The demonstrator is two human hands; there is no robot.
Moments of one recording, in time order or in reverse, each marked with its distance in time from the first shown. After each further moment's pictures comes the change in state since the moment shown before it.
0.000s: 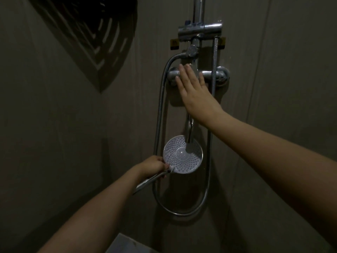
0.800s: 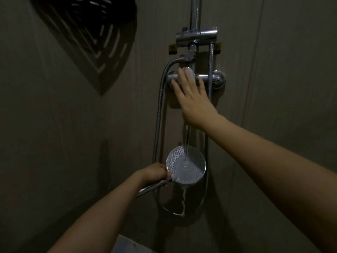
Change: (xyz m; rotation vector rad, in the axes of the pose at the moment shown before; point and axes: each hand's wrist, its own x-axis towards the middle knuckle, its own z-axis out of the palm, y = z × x) left_hand -0.004 -0.010 0.013 0.106 -0.108 0.007; right_hand -0.010 -0.009 -0.011 0.111 0.022 0.026
